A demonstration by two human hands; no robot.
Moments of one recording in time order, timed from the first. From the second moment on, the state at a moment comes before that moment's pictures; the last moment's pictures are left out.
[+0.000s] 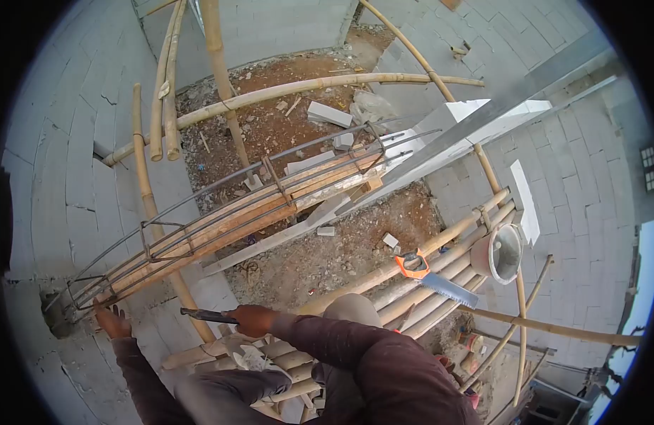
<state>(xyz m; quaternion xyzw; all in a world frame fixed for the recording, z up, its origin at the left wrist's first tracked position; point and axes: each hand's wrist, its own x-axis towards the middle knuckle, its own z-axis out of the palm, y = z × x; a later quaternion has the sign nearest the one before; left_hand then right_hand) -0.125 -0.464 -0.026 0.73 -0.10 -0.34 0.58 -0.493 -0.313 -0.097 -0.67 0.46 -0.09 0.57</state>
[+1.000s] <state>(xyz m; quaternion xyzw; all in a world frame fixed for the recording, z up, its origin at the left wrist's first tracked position) -0.176 -0.487 0.025 0.62 -0.13 -0.13 0.76 -0.527 -0.368 -0.132 -0.75 0.38 -0.02 0.54</state>
